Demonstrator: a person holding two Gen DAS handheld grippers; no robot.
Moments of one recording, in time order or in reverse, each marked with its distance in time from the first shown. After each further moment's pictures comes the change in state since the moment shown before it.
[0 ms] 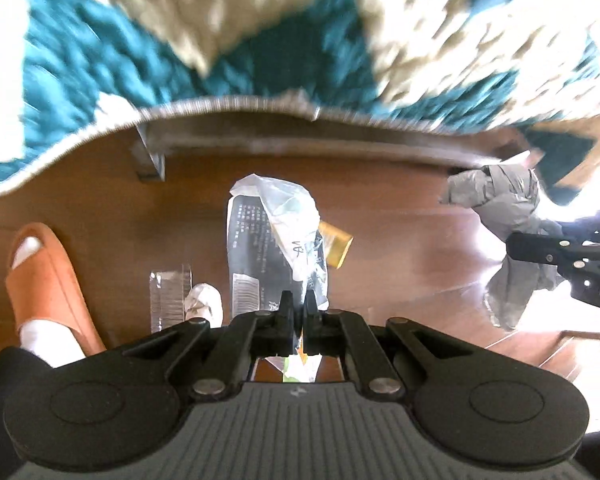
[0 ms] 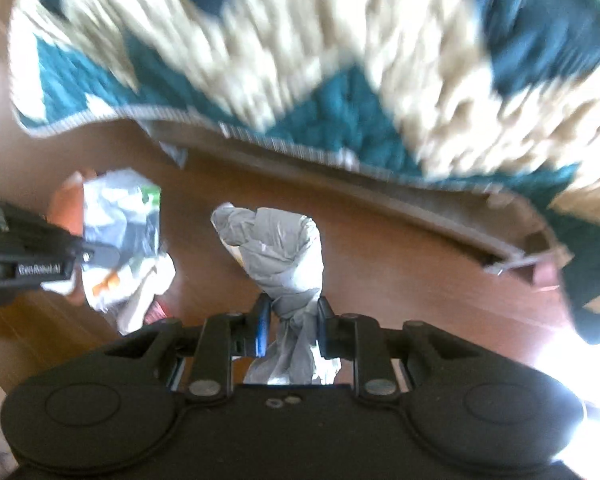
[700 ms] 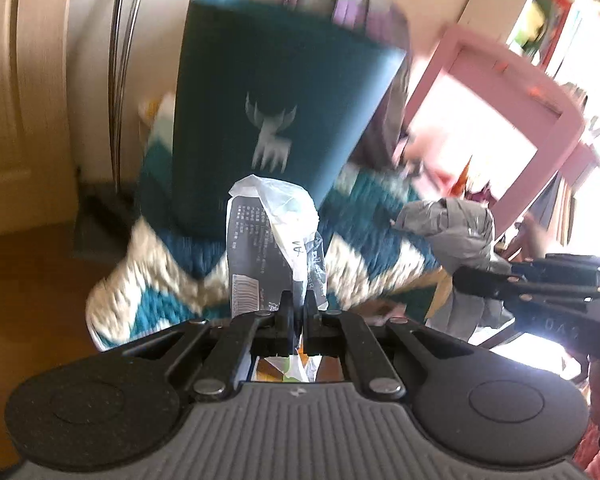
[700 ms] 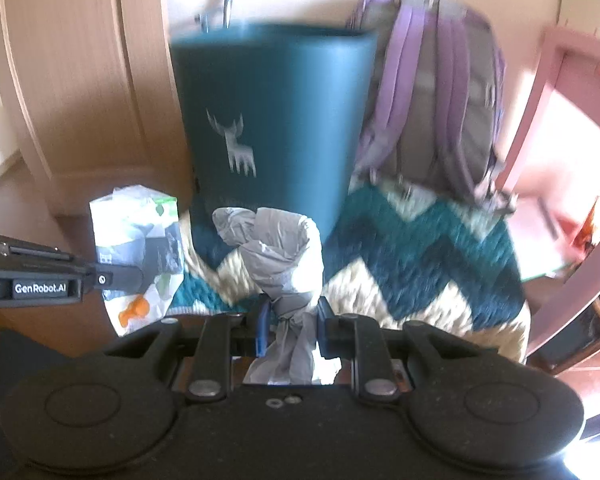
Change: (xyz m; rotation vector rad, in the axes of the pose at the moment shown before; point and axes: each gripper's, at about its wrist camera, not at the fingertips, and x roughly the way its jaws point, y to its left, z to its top) left arm -0.301 -0.046 -0.036 0.125 -0.565 -0.101; right arm -0.272 0.088 -0.017 0.009 -0.536 -0.107
